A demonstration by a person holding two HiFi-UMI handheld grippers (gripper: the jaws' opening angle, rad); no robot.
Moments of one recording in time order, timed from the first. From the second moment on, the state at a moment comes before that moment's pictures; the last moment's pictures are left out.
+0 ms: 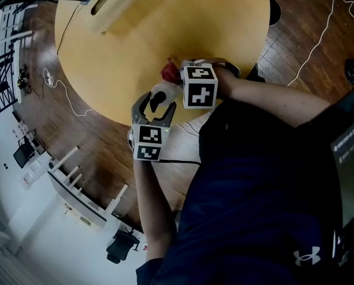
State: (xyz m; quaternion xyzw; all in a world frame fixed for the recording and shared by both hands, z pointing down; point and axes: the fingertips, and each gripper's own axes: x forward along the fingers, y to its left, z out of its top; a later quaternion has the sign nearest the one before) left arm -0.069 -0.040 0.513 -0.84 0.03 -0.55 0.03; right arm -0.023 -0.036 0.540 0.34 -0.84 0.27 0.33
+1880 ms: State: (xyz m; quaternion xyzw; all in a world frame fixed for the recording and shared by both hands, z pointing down) left arm -0.063 -0.056 0.487 -0.85 0.26 -0.42 -0.19; right arm -0.020 -0.068 0.529 0.38 -0.84 0.21 0.32
